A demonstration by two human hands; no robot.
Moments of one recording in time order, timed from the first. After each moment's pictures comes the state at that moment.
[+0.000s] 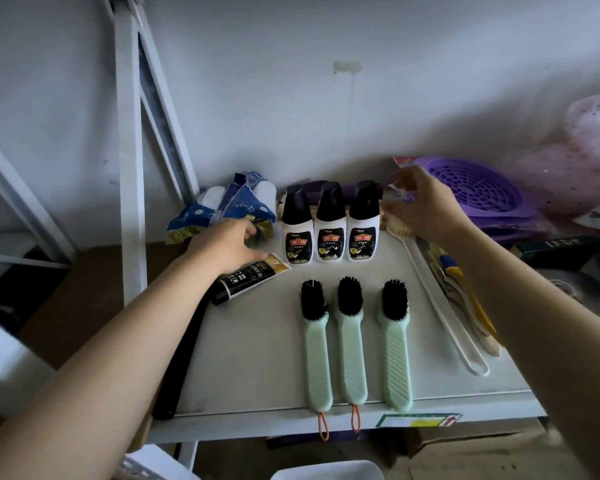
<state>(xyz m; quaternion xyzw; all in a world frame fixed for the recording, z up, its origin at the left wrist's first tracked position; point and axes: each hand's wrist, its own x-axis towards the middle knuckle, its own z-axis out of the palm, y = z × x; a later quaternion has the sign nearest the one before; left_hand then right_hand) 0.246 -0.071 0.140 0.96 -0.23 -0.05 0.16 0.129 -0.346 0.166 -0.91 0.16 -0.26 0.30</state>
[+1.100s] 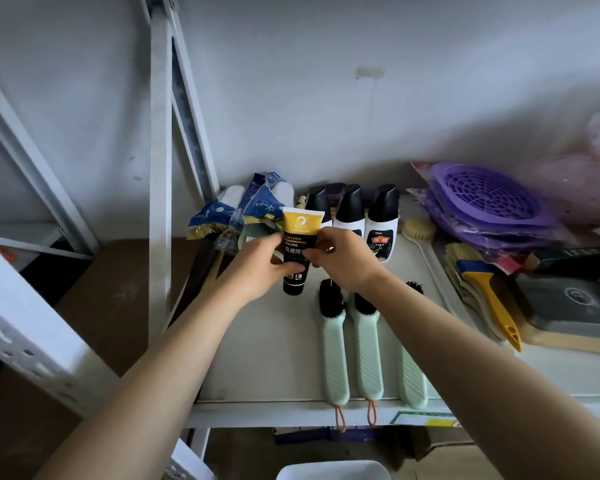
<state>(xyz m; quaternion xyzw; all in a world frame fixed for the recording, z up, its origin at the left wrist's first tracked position) 0.200 -0.066 0.125 0.88 -0.30 -0.01 0.36 0.140 -0.211 0.136 -0.91 0.06 -0.11 0.40</state>
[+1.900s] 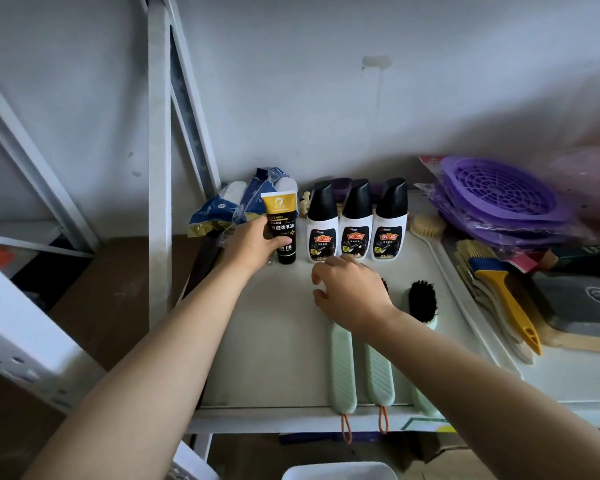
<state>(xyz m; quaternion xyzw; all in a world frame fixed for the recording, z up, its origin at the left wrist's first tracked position) 0.266 -0.075 0.100 0.92 -0.20 0.03 0.34 0.118 -0.198 0.104 -0.99 0.02 -0.11 0.08</state>
